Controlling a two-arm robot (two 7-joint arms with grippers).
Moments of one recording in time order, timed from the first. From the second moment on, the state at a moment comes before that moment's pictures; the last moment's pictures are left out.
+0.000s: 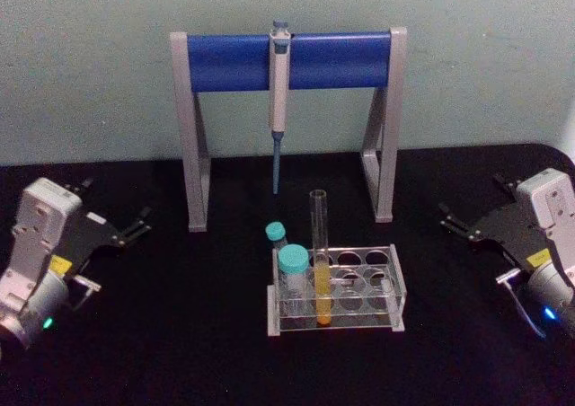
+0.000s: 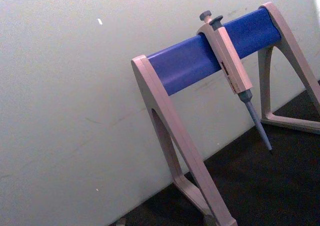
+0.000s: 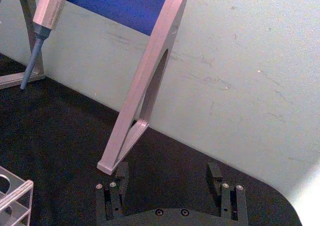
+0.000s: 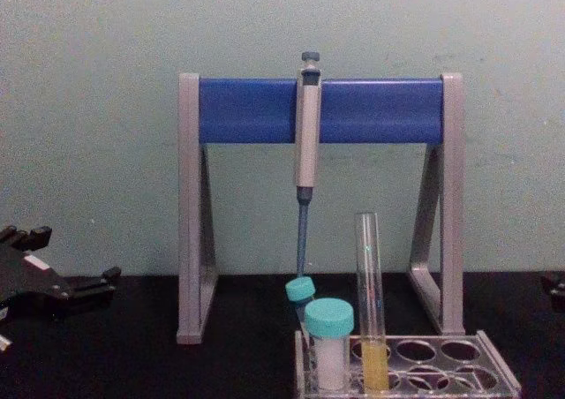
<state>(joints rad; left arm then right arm) -0.20 0.60 0.45 -1.41 -0.25 -0.12 0.03 0.20 0.60 -0.45 -1.41 0.25 -0.12 -0.03</state>
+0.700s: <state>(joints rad) -0.20 0.60 0.45 -1.41 -0.25 -0.12 0.03 0.20 0.60 -0.45 -1.41 0.25 -0.12 -0.03</state>
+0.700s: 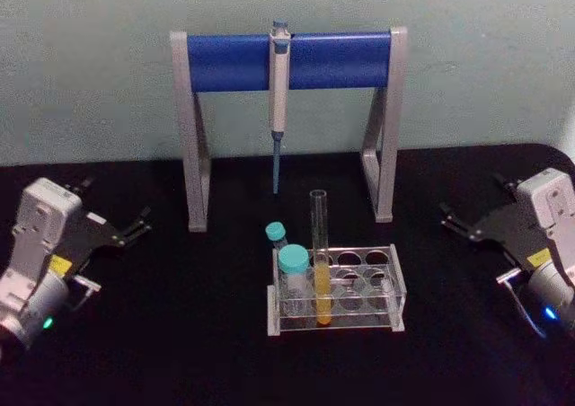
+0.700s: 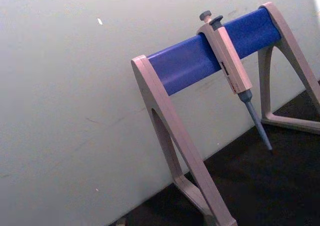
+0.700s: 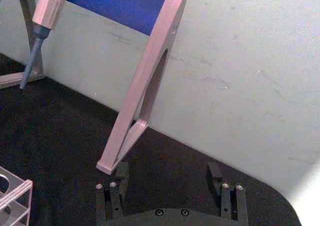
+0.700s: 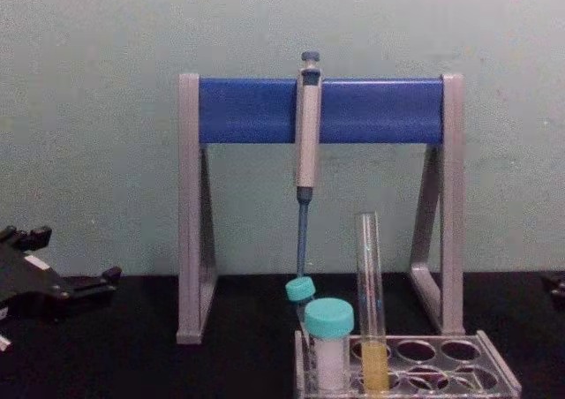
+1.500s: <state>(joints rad) -0.20 0.60 0.45 -1.41 -0.25 -0.12 0.03 0.20 0.60 -0.45 -1.41 0.25 -0.12 -0.03</state>
